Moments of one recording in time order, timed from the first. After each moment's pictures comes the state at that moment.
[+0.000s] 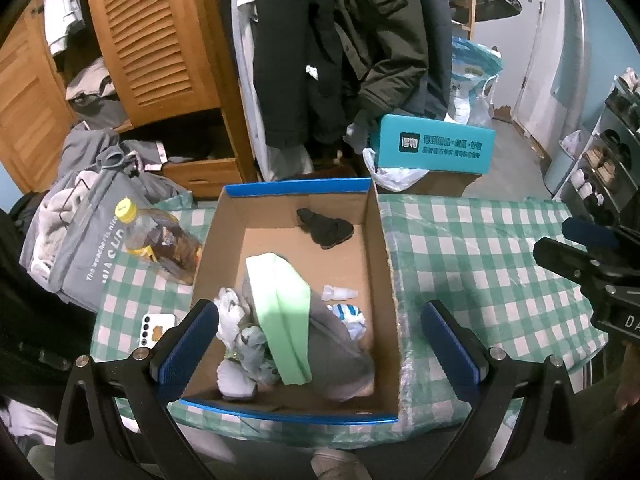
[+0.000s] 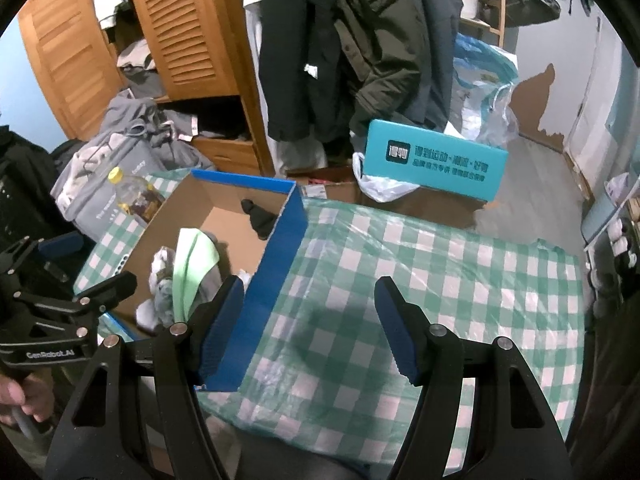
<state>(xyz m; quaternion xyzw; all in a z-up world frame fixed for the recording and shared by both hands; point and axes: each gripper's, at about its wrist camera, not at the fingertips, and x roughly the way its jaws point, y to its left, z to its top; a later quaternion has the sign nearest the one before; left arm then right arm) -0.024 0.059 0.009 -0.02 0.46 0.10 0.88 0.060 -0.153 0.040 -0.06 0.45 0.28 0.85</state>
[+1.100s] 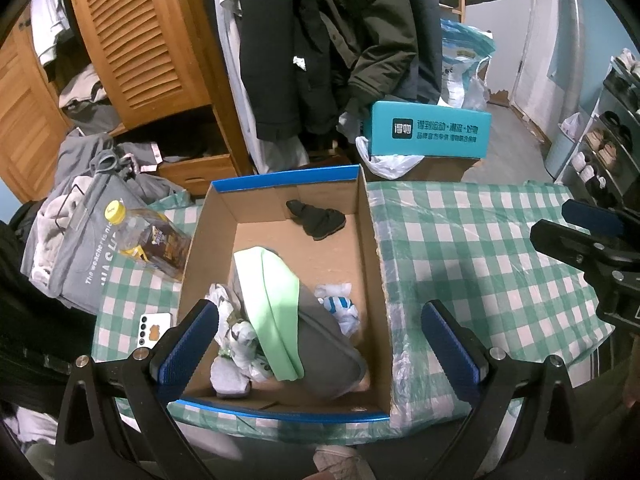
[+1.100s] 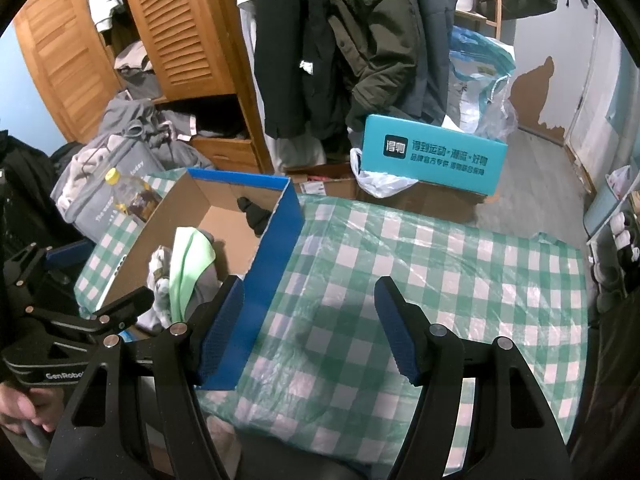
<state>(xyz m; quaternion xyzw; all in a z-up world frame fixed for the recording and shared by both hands) -0.018 0.041 0.001 0.00 0.48 0.10 0.87 0.064 -0.161 0.034 -0.05 0.45 0.28 0.84</state>
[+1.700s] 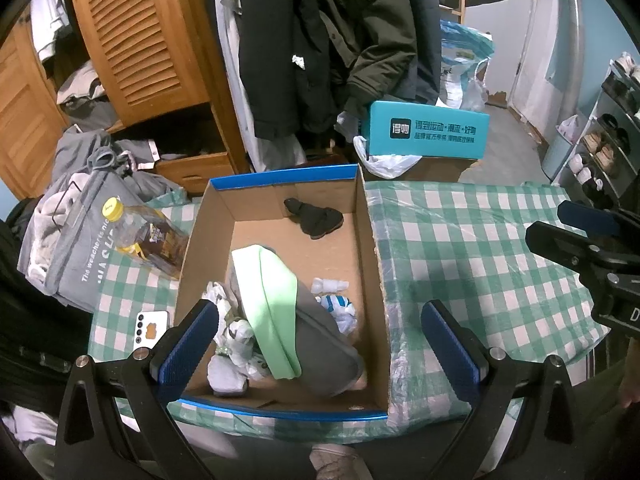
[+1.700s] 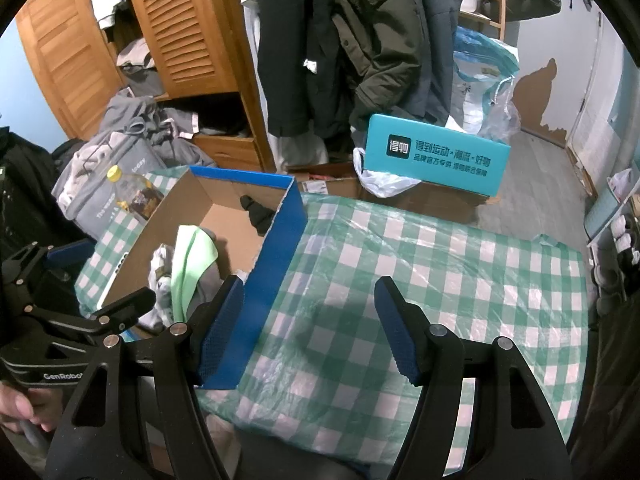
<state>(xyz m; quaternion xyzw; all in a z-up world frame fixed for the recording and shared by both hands) -0.019 0.041 0.001 -0.01 0.48 0.09 0.87 0.062 -0.159 0.034 -0.05 0.45 0.28 0.84</state>
